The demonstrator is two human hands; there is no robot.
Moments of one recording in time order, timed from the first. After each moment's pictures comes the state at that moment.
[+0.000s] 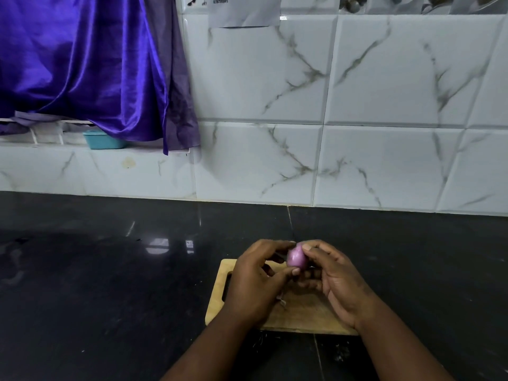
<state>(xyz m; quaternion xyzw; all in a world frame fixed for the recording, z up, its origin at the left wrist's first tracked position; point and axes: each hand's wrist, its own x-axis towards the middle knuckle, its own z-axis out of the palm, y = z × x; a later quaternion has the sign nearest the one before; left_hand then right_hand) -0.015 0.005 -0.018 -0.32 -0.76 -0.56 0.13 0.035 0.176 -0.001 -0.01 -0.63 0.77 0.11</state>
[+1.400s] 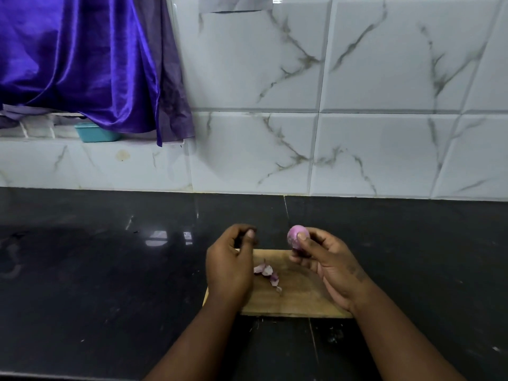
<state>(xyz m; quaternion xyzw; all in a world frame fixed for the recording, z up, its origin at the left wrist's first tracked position) -0.030 -0.002 -0.026 -0.13 -0.74 -0.63 0.20 0.031 0.179 -0.009 -0.02 -0.63 0.76 0.15</state>
